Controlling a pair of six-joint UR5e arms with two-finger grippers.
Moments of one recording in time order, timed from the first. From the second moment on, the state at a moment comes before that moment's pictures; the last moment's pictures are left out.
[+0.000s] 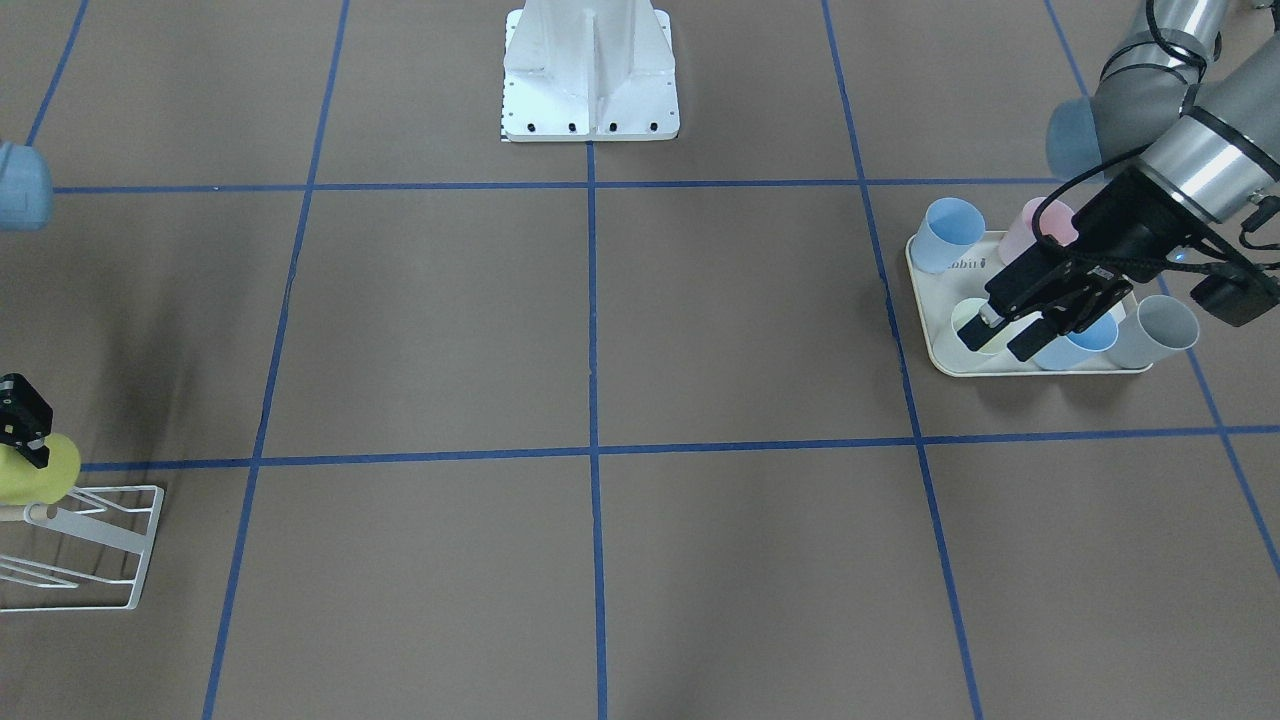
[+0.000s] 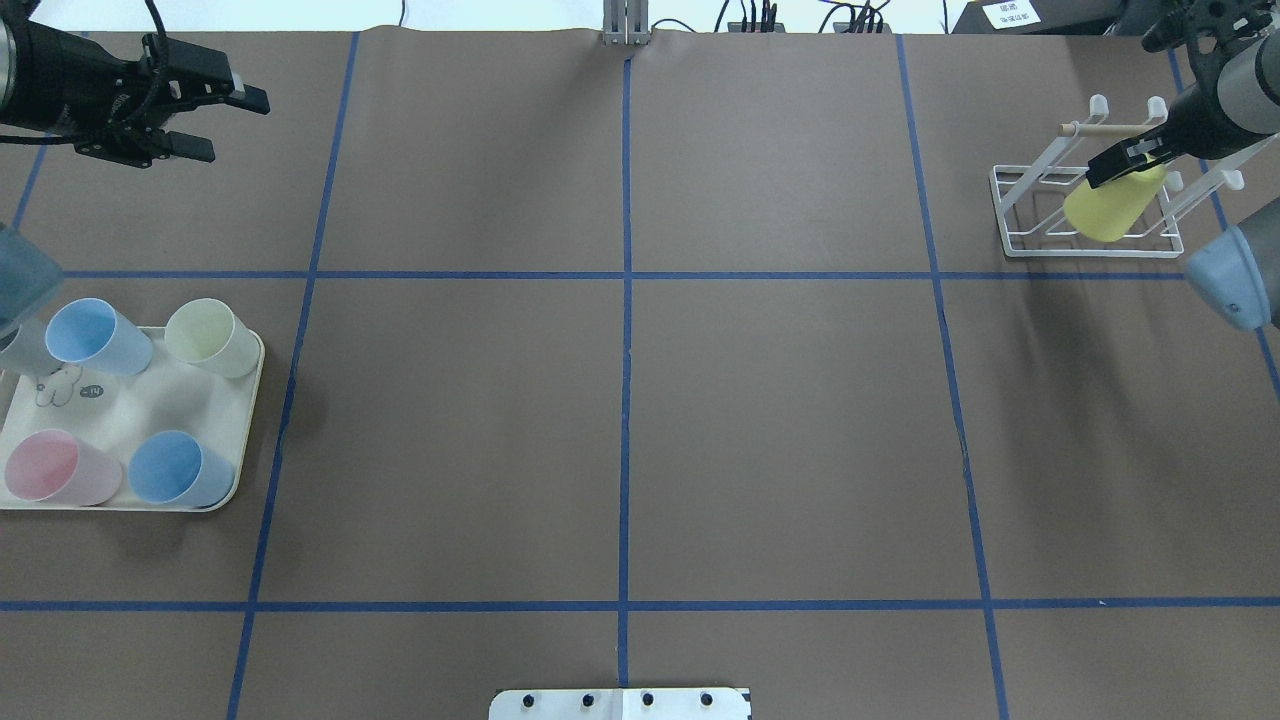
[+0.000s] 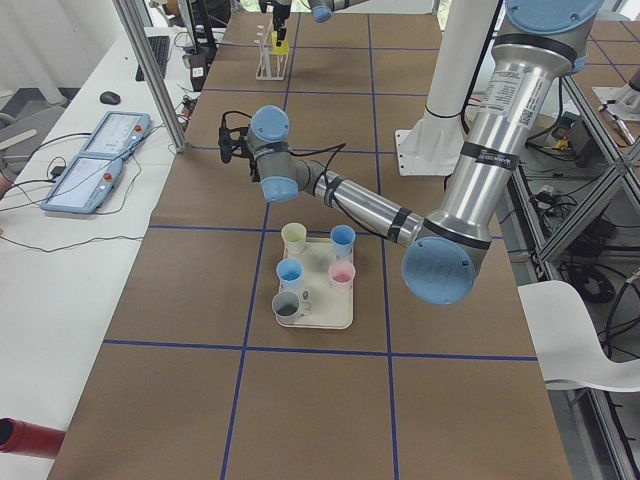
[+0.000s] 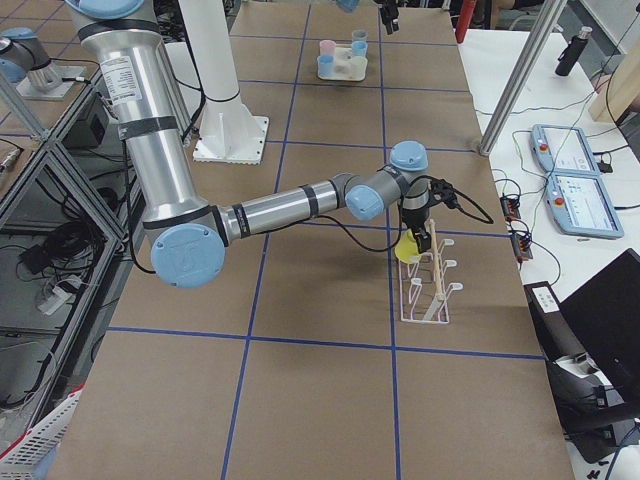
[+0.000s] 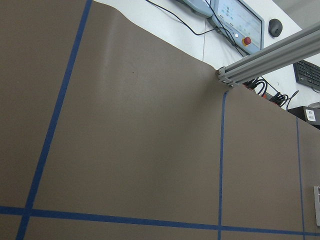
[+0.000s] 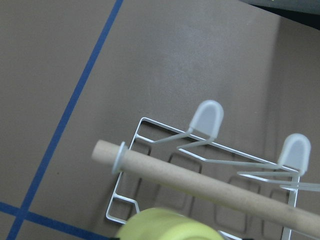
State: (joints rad) left arm -1.12 -1.88 -1.67 -2.47 -2.30 -1.45; right arm 1.18 -1.31 1.58 -1.23 2.08 0.35
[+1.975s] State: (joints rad) left arm -1.09 -1.31 -1.79 -2.19 -2.31 -0.73; right arm 1.14 -1.33 1.70 -1.22 2.15 0.53
